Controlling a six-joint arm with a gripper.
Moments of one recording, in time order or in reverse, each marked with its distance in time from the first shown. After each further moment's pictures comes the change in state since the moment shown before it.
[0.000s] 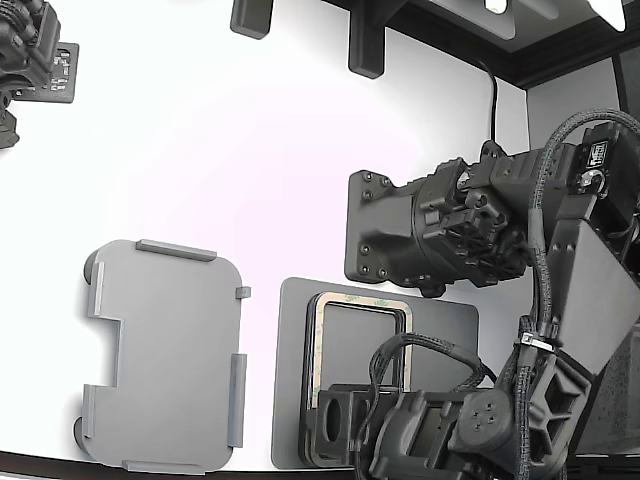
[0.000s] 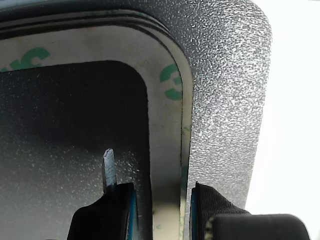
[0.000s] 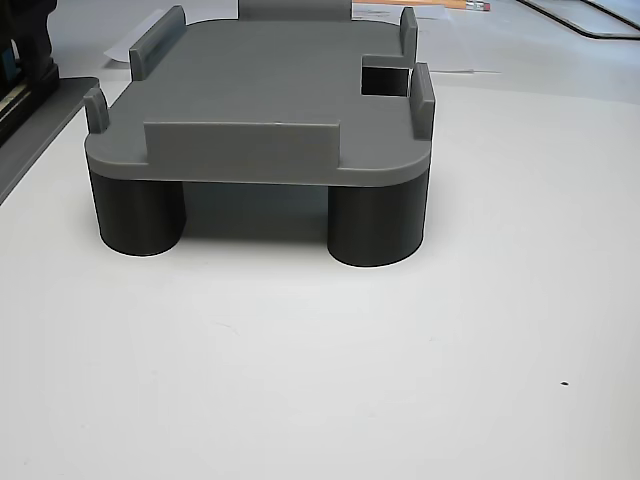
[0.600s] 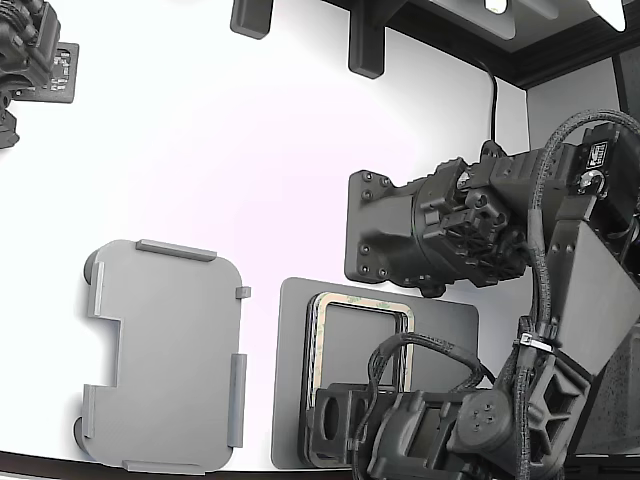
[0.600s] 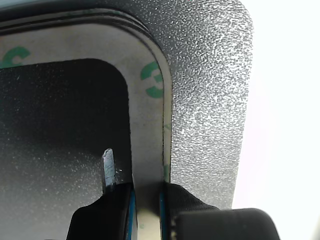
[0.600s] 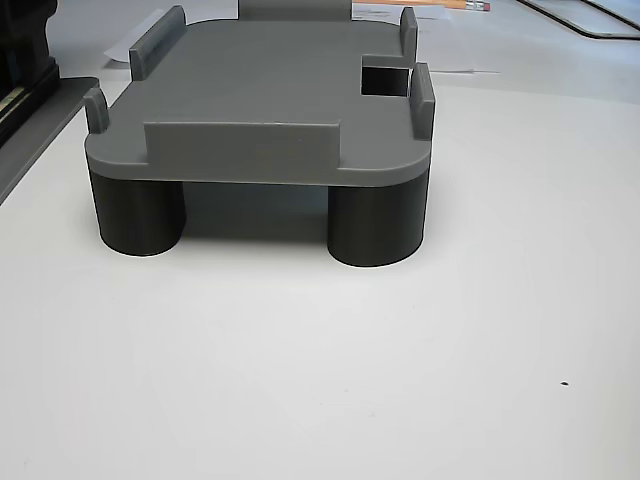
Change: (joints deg) arm 0.0 -0.2 0.1 -0.6 1.8 1.2
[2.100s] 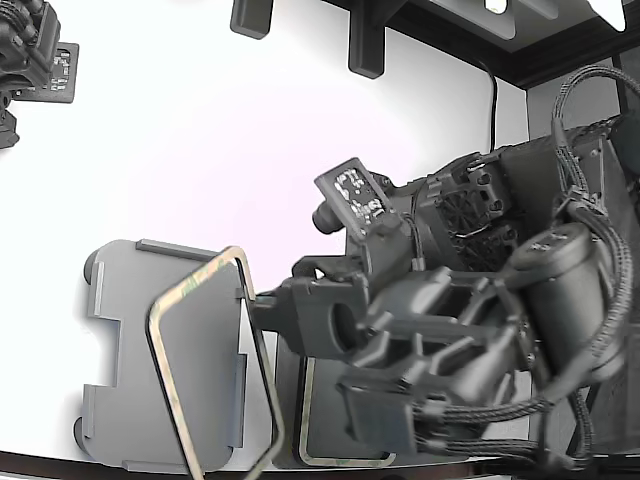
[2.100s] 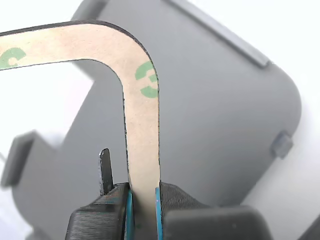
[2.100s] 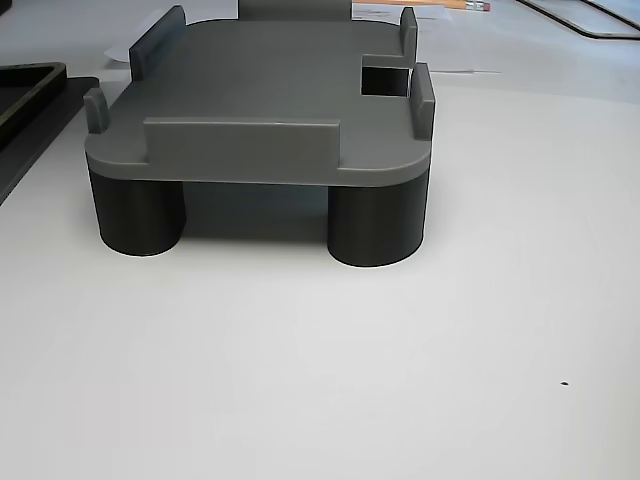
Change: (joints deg) arm -28.8 4.0 -23.9 15.7 9.2 121.5
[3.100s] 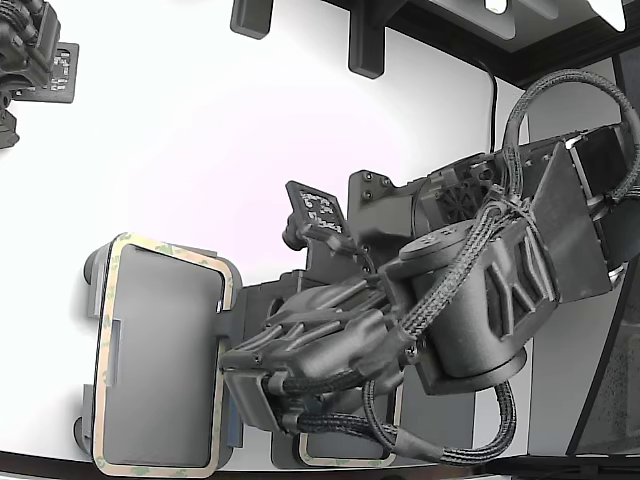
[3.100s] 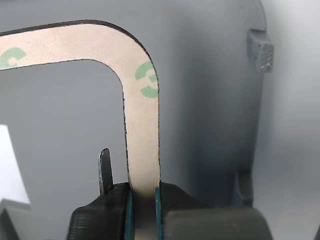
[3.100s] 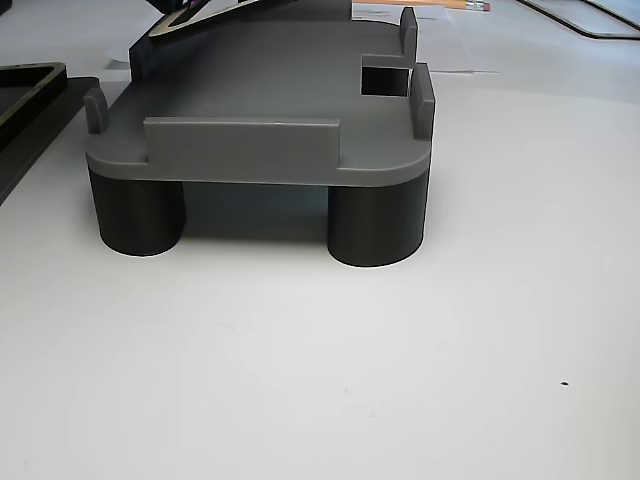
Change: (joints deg) arm -5.1 -11.8 -4.5 0.2 -14.2 25.8
